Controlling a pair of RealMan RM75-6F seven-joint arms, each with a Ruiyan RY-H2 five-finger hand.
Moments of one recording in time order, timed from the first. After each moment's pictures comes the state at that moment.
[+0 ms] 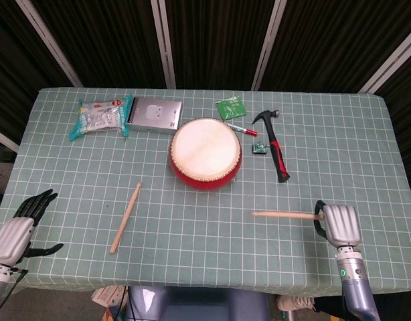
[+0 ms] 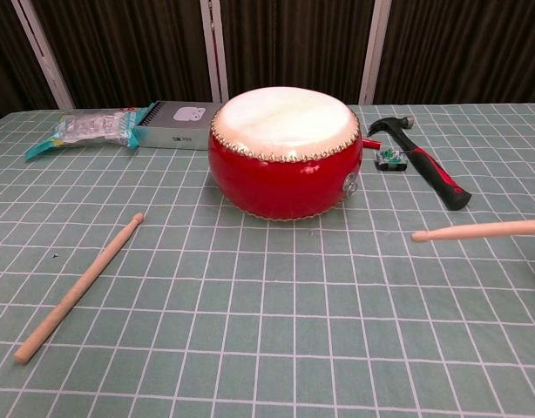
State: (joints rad) left arm -0.16 -1.05 0.05 -1.69 1.57 1.36 -0.22; right arm 0.36 -1.36 -0.01 -1.68 -1.13 1.43 -0.49
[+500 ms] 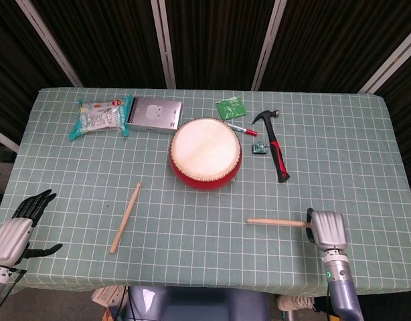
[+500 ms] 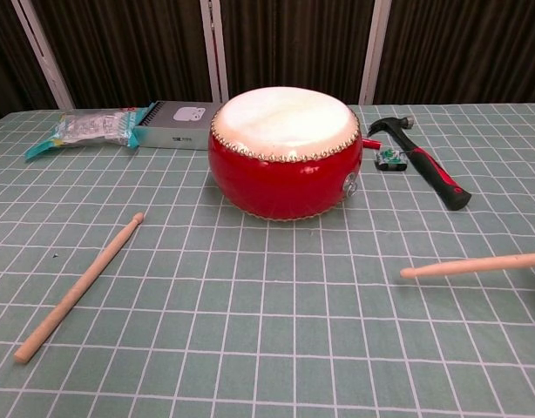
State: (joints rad) left arm -0.15 -1.06 0.05 -1.68 1.58 1.38 -0.22; right arm 0.35 -1.43 0.01 -1.71 -1.03 1.40 -0.68
